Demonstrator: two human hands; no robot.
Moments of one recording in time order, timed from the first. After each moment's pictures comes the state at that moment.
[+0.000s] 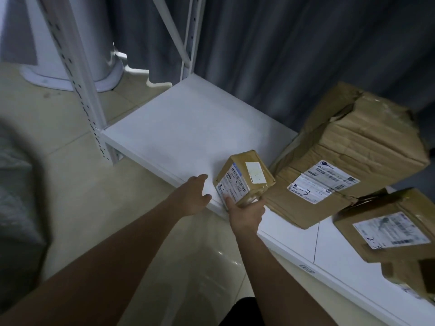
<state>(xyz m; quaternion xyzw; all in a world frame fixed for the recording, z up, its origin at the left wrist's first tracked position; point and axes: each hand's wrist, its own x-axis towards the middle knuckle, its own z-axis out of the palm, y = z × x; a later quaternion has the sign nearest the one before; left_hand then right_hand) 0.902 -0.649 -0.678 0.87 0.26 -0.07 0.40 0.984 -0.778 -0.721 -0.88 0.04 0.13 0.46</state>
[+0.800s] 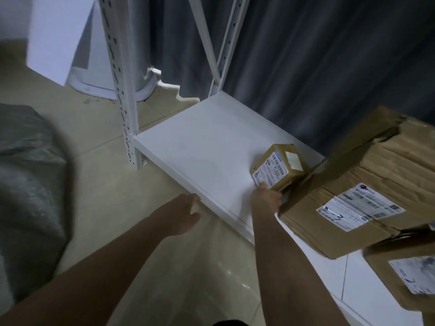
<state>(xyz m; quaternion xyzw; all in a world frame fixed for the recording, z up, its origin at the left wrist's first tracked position) 0.836 -0.619 -0.690 0.88 0.29 -0.08 0.37 1.042 -0.708 -0.722 -0.91 0.10 0.10 0.39</state>
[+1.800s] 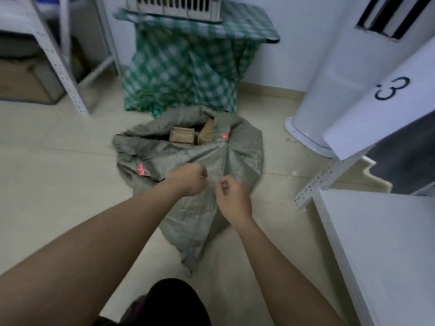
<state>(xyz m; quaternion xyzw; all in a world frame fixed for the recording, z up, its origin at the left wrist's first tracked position) 0.509 -0.564 -0.595 0.66 0.71 0.03 0.24 0.652 -0.564 -0.658 -0.59 -0.71 0.28 0.26</state>
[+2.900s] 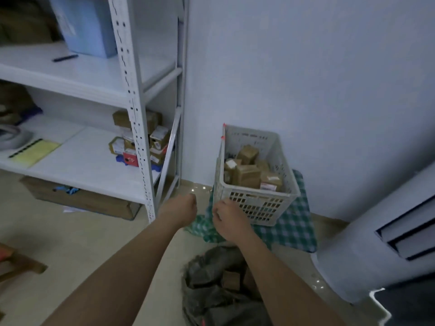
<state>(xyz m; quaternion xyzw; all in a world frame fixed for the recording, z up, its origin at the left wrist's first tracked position) 0.091 -0.379 -0.019 0.57 0.80 0.07 0.18 0.246 -0.328 -0.039 -0.43 -0.88 0.19 0.06</state>
